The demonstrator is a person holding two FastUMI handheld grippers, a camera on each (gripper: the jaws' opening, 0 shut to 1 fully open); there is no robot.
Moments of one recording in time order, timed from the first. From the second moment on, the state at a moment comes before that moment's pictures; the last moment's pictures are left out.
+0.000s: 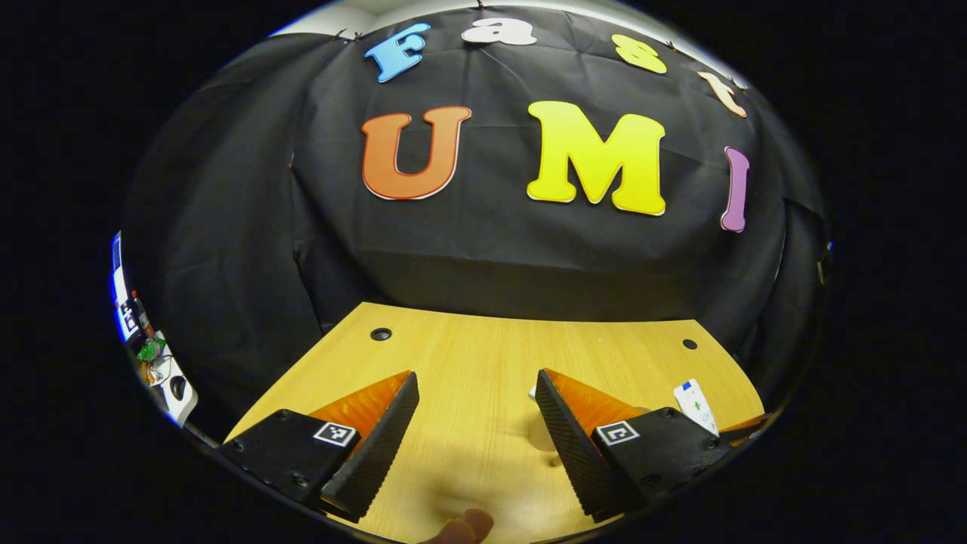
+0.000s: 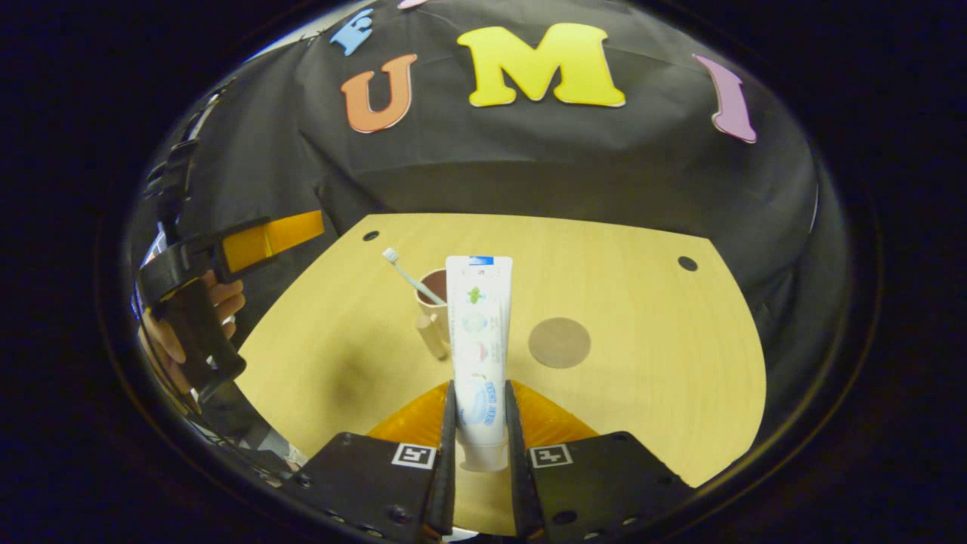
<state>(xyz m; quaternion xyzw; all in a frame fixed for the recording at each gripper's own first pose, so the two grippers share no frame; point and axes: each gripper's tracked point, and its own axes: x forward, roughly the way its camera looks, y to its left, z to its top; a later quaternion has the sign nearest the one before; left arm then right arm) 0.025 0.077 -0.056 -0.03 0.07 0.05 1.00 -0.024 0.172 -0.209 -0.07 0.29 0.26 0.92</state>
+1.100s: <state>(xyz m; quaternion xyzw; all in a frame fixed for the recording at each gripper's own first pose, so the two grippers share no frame) -0.024 0.117 -0.095 -0.08 0.14 0.07 0.98 0.136 0.314 -0.214 -0.05 0.24 0.25 0.94</state>
